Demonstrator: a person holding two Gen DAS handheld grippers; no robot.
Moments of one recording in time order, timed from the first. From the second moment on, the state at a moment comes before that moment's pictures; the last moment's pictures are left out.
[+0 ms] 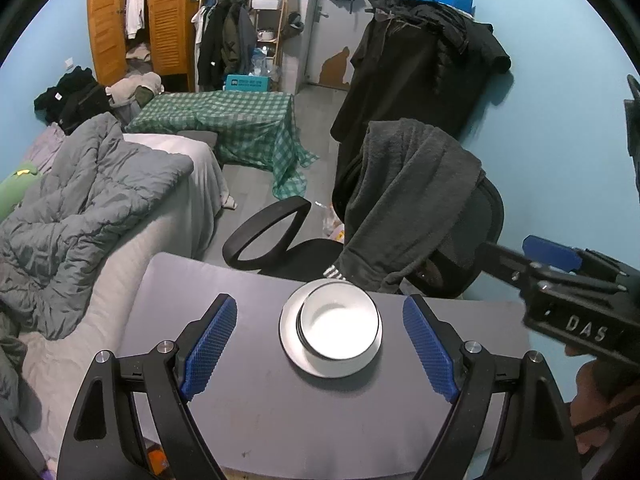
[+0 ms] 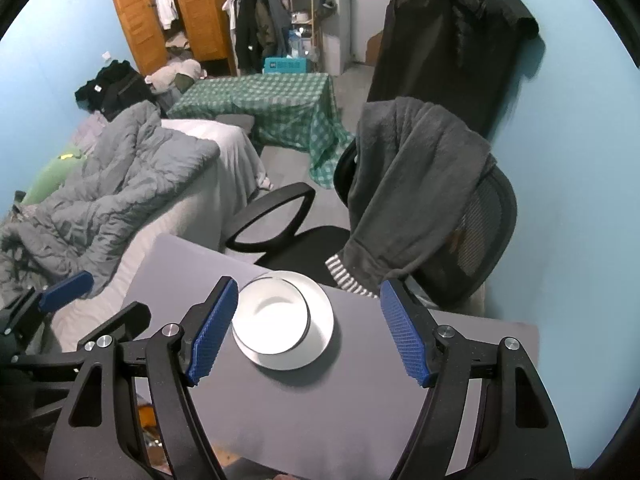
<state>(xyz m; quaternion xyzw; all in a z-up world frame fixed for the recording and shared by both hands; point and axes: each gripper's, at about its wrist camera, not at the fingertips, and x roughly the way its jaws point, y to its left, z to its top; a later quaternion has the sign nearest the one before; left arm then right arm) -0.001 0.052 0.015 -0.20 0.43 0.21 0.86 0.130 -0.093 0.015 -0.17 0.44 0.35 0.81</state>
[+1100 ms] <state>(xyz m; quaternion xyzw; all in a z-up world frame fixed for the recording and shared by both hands) -0.032 0.043 0.027 -0.21 0.42 0.21 0.86 0.109 -0.127 0.027 -0.14 0.46 0.31 0.82</state>
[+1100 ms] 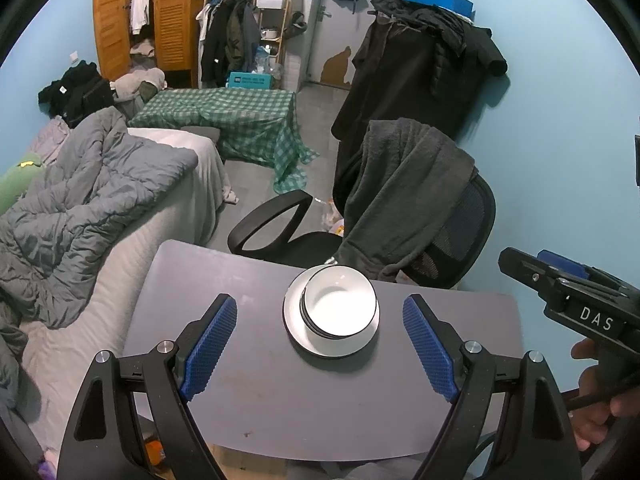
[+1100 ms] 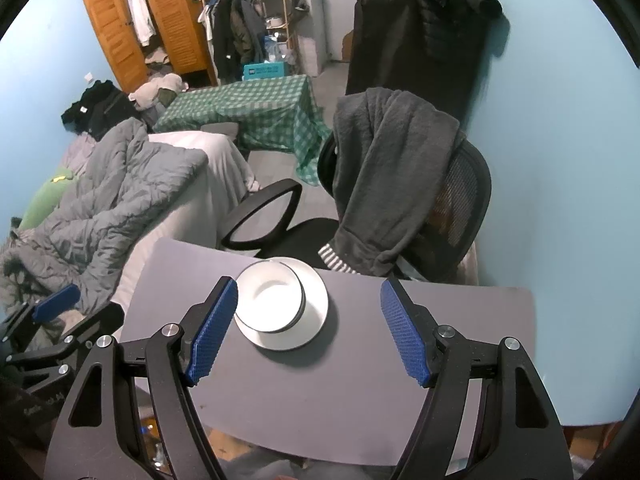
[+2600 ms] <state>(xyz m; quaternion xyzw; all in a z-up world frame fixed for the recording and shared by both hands) -0.025 0.050 0.026 -0.21 0.43 0.24 0.84 0.106 -0.108 0.021 -0.16 0.47 0.33 0.81</state>
